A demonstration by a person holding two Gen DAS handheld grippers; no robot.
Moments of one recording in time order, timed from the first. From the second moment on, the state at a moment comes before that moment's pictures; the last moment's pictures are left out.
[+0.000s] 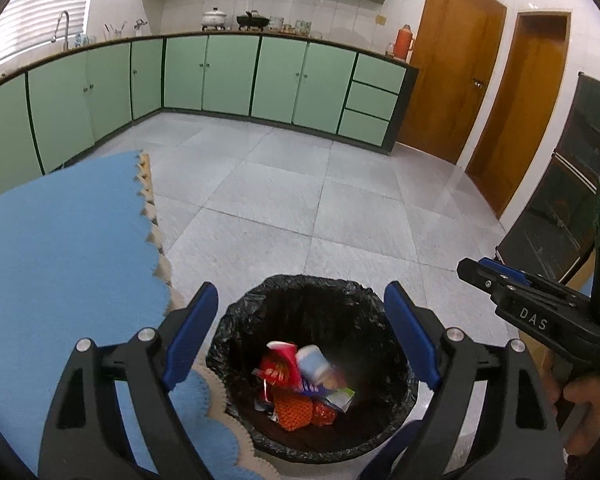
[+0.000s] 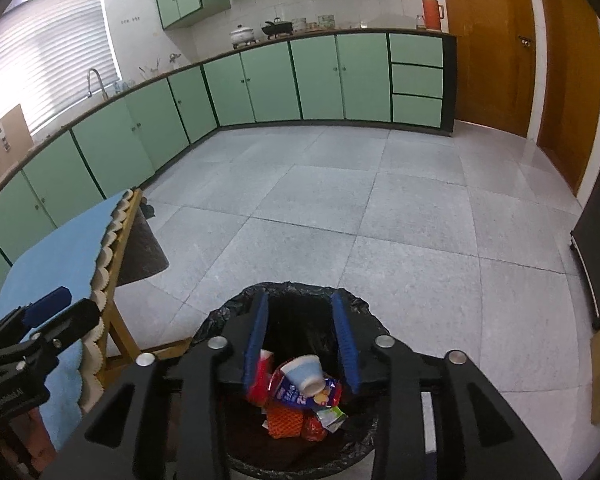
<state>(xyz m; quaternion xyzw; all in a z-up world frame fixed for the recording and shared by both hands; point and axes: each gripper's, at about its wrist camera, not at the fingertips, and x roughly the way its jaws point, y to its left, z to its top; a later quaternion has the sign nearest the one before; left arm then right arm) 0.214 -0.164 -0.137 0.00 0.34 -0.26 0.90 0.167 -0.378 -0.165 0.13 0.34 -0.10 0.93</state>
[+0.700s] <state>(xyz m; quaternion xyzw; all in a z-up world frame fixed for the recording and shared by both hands) 0.143 -0.090 -0.053 -0.01 0.30 -0.21 0.93 0.094 -0.310 -0.072 0.10 0.27 -0.07 0.96</state>
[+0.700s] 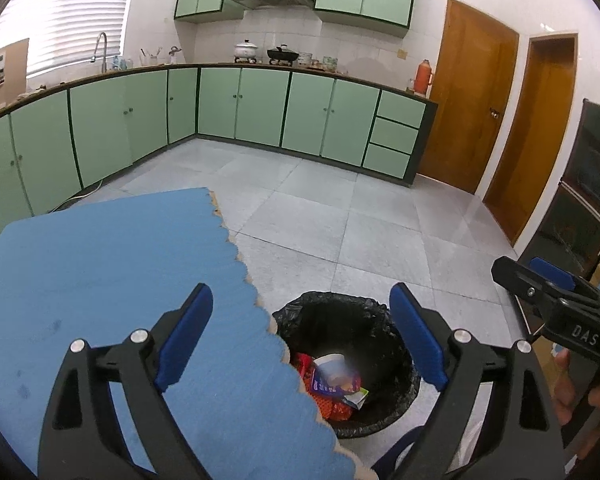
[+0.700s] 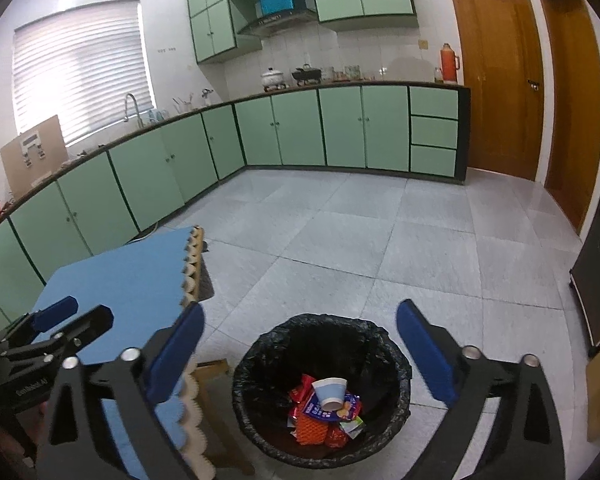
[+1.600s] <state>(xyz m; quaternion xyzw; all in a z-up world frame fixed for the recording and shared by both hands) 0.029 -0.035 -0.009 0.00 0.27 -0.17 0.95 -0.013 -0.254 -0.028 0.07 0.23 -0.02 0.97</state>
